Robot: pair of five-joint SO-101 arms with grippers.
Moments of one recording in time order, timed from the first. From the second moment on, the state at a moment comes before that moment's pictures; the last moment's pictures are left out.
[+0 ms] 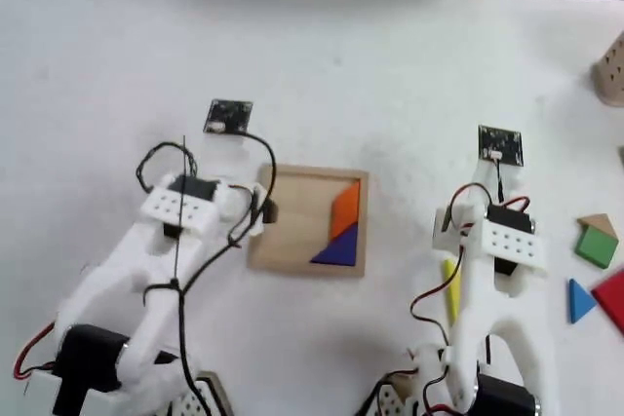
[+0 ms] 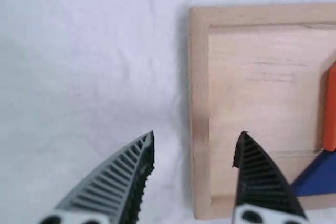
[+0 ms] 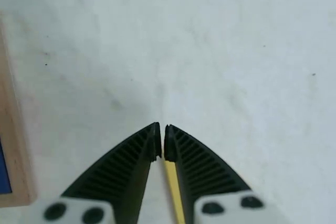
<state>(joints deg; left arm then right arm) 10.2 -13.6 48.5 46.2 14.7 12.7 -26.3 55.0 51.5 10.6</state>
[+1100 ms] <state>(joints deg) 3.5 -14.3 53.9 31.0 3.7 53.3 5.8 5.1 68.1 26.6</state>
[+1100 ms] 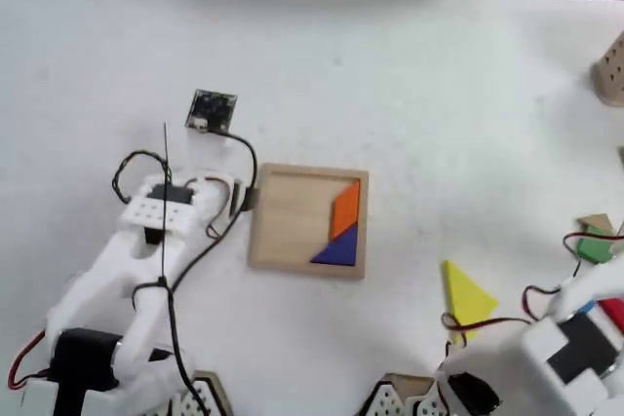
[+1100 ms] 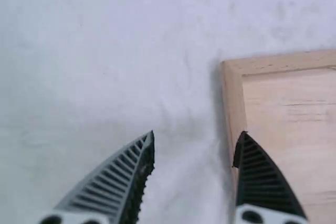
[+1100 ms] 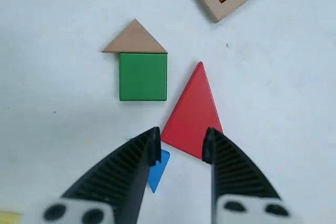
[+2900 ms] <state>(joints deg) 3.5 -14.3 53.9 30.6 3.4 47.0 52.0 -47.2 87.8 73.5</state>
